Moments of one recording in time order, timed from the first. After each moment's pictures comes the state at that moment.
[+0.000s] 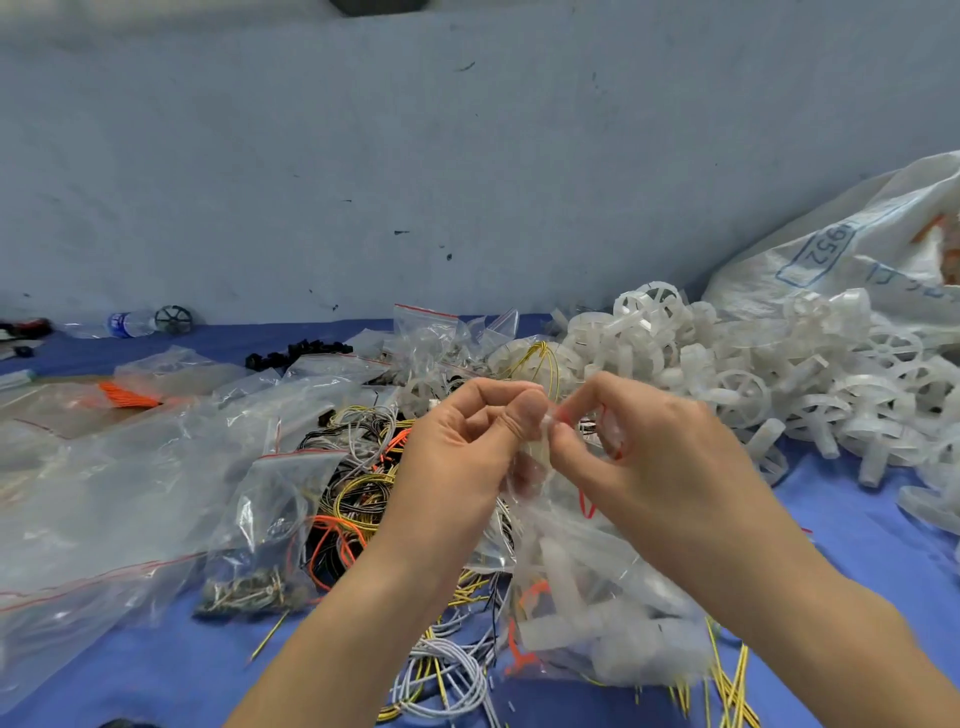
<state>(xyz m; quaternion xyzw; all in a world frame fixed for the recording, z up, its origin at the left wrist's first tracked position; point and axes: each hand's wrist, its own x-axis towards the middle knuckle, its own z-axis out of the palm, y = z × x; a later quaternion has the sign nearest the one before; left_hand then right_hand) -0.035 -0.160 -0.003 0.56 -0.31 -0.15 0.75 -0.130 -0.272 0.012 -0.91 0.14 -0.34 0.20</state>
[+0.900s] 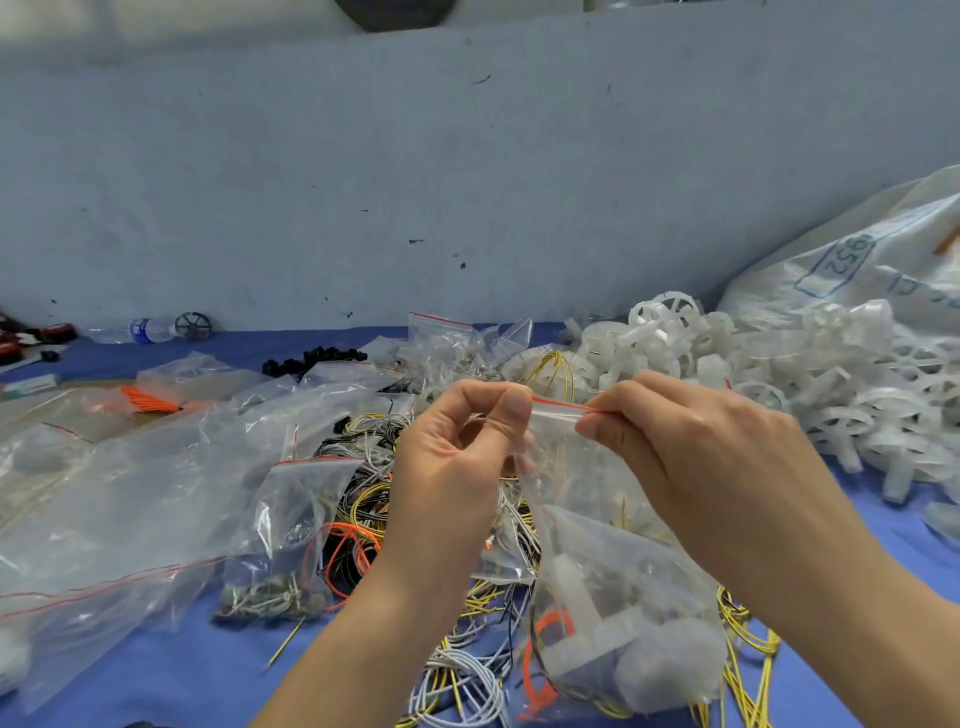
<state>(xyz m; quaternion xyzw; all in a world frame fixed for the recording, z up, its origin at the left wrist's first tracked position) -0.034 -0.151 -0.001 0.55 -0.29 -0.08 0.78 -0.137 -0.279 0.024 -0.92 0.08 -0.39 -0.04</state>
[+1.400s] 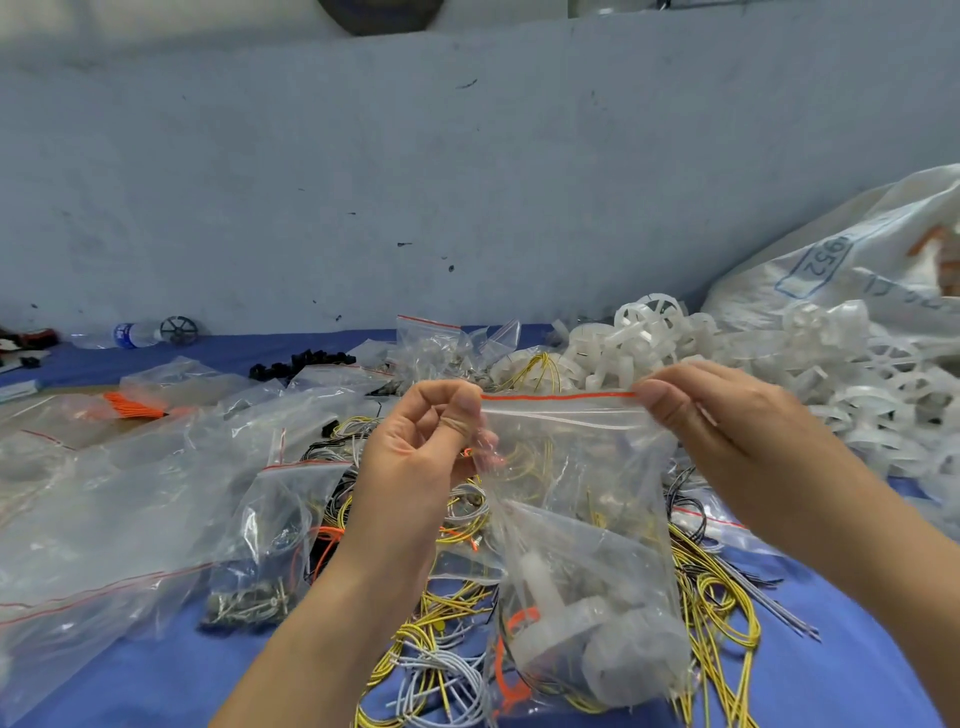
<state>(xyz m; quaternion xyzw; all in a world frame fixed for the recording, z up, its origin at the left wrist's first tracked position) -0.015 -0.146 -0.007 0.53 -0.28 -0.11 0.79 -0.144 -0.337 0.016 -0.93 0.07 -0.33 0.16</state>
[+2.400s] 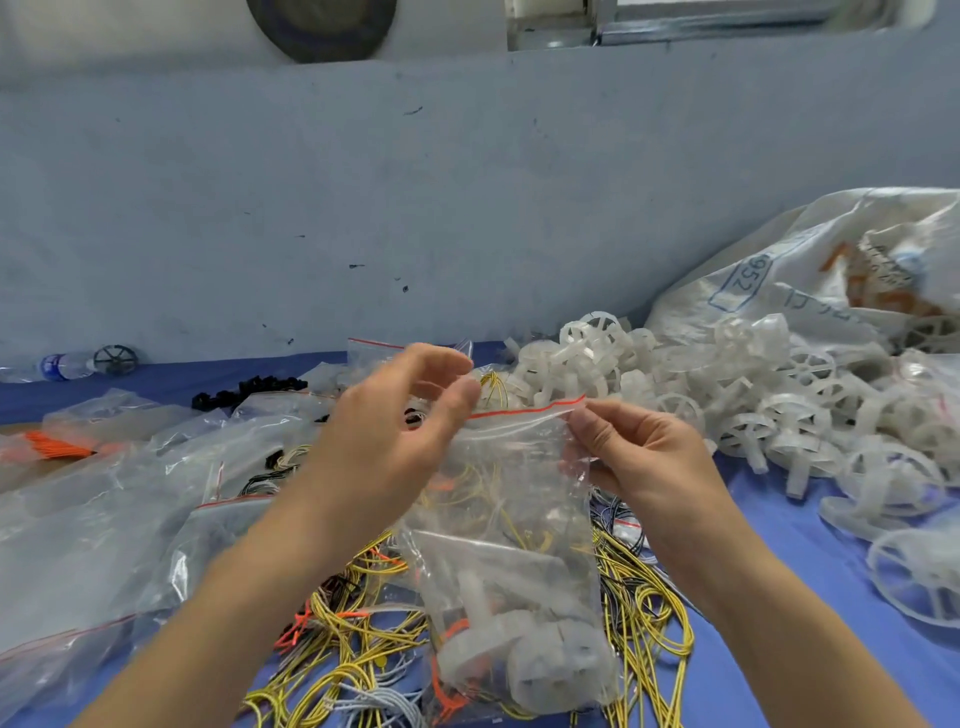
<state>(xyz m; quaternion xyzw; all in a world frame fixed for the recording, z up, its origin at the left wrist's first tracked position) -0.003 -0.163 0.033 0.74 -0.48 0.12 0.46 -0.126 -0.333 -0.008 -0.63 0.08 -0.33 0.70</state>
